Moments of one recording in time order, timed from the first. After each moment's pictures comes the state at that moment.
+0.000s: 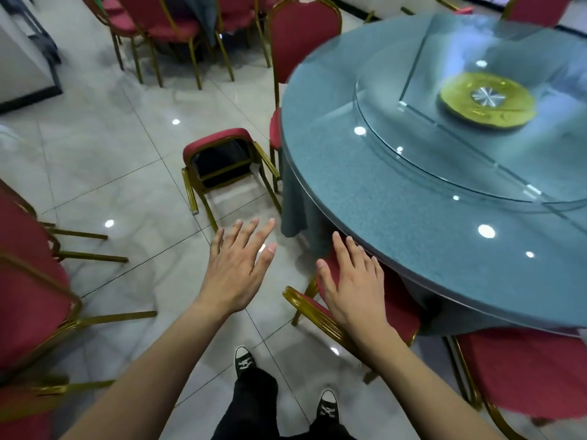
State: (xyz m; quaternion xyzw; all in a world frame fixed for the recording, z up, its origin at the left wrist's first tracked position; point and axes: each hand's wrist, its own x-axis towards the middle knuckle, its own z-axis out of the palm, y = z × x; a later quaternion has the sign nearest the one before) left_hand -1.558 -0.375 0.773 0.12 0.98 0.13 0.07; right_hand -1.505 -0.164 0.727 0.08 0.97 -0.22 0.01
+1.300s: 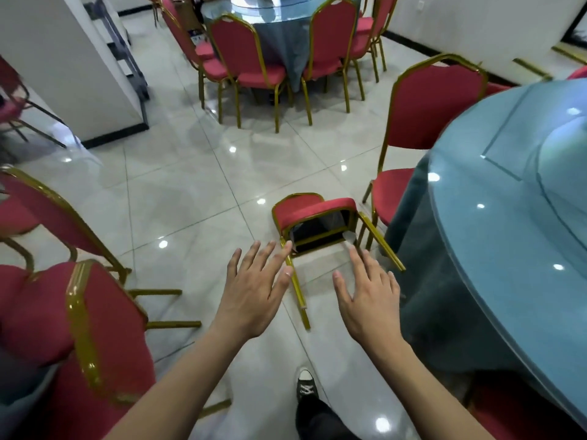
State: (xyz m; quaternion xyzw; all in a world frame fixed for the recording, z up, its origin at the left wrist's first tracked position) left_hand -1.908 -0.746 0.784 0.08 0.99 0.11 0.03; right_hand -1.906 -0.530 0.735 0.04 0.97 -0.25 0.00
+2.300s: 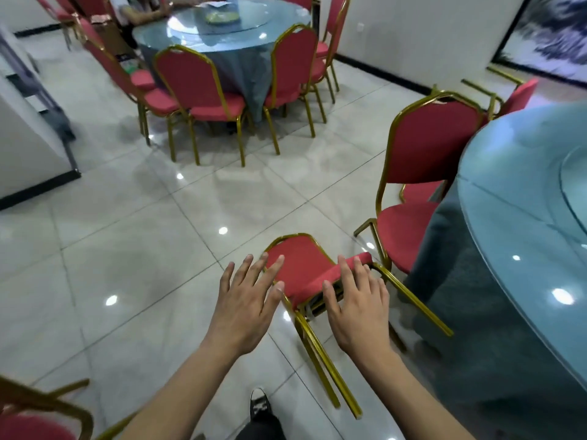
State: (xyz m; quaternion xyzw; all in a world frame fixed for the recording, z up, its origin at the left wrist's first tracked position) left_hand -2.245 -0.937 0.769 0.18 0.97 0.14 0.06; right_hand -2.197 -0.727 0.753 0.14 0.97 -0.20 -0.01
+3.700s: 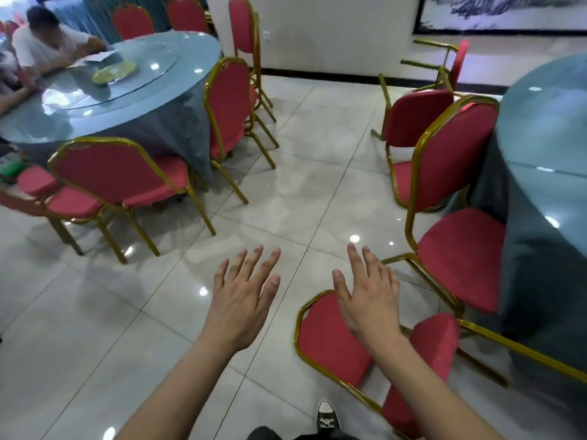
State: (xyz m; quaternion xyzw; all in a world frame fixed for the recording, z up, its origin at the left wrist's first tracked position) left_hand -2.809 -0.996 0.800 0.36 0.93 0.08 0.07; right_hand -2.687 -0.807 0.735 0.36 0.90 -0.23 -0.09
